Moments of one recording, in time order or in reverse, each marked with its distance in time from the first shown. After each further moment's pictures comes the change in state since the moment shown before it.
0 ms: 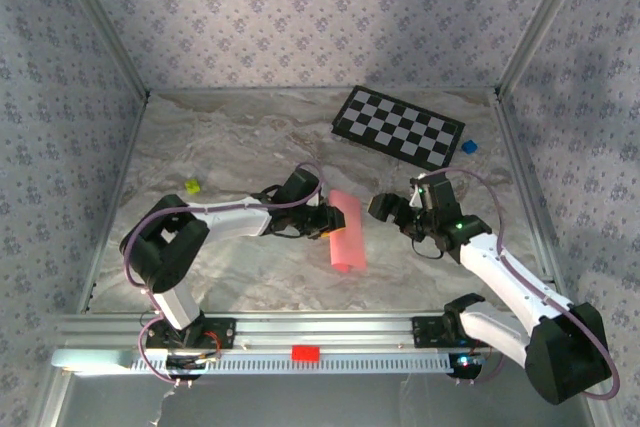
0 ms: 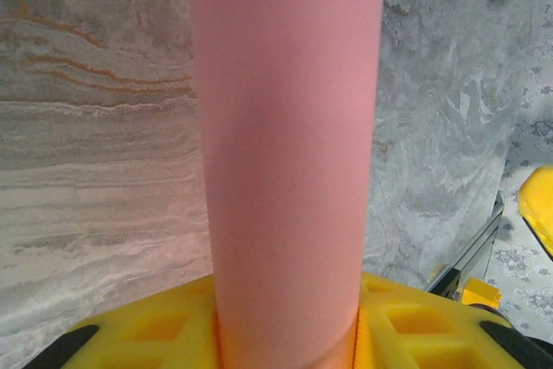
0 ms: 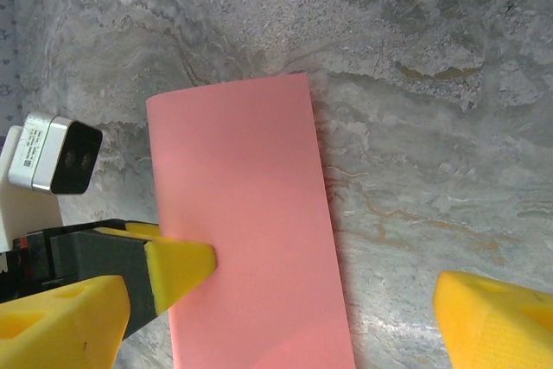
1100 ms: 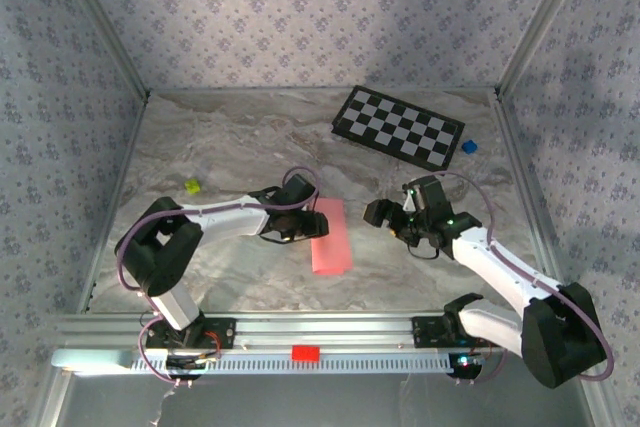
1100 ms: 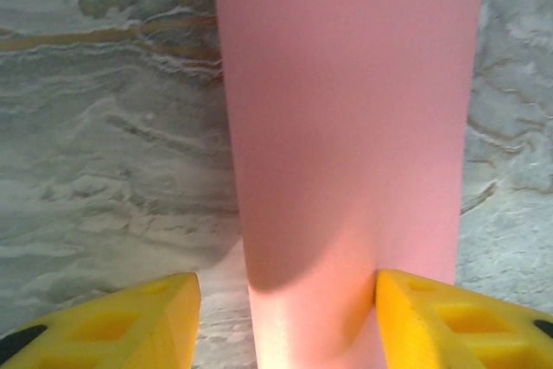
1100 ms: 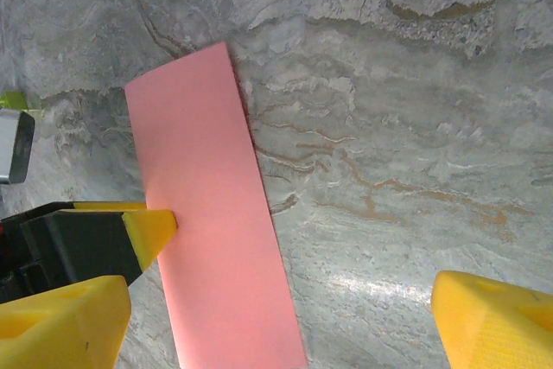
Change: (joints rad) left arm 0.000 -0.035 0.014 -0.303 -0.274 0.161; right arm 0.032 0.091 -0.007 0.003 -0.025 0.005
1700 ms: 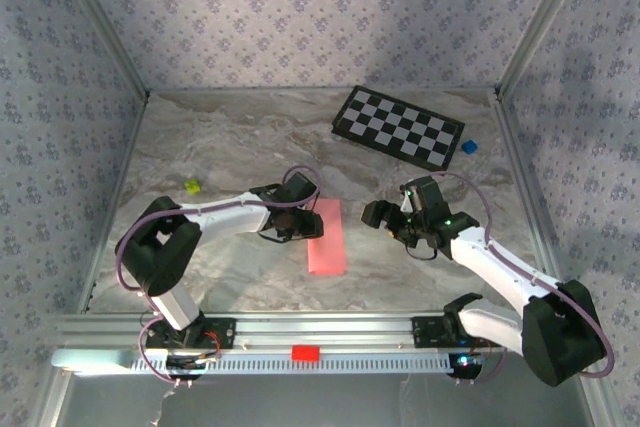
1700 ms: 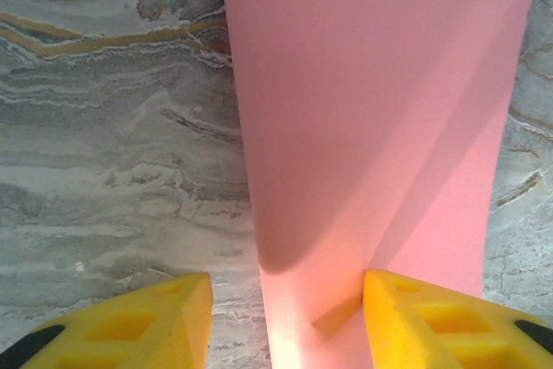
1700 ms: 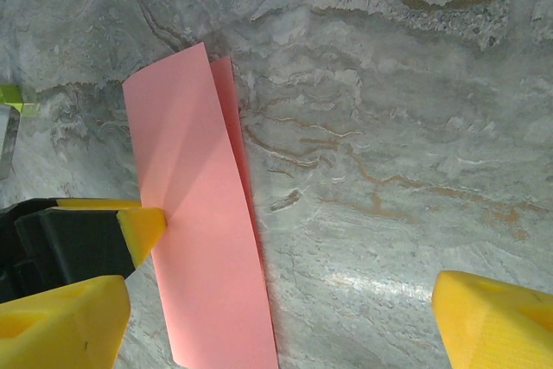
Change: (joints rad) left arm 0.000 0.003 0.044 -0.100 -0.043 0.051; right arm 0.022 0.008 0.000 0.008 0.012 0.007
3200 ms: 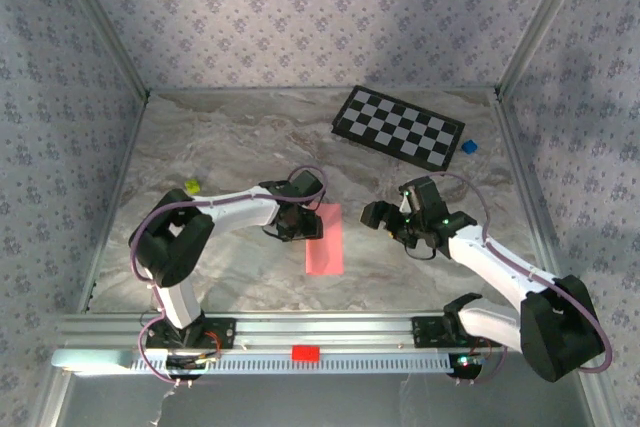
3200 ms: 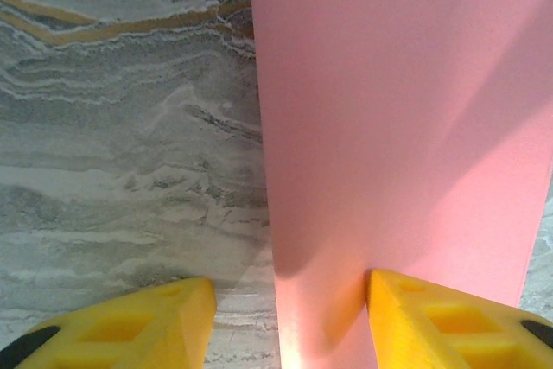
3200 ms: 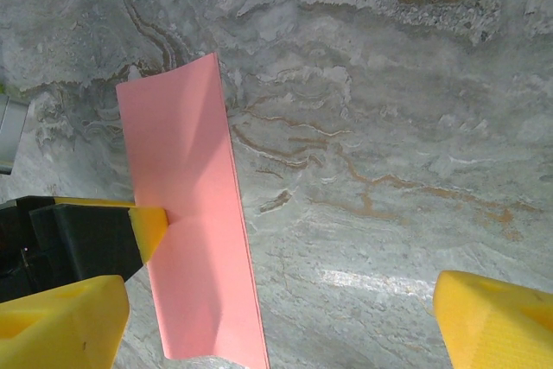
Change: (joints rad) left arm 0.000 0.089 0.090 -0.119 -0.026 0.023; right arm 0.005 0.023 0.000 0.003 0.014 0.000
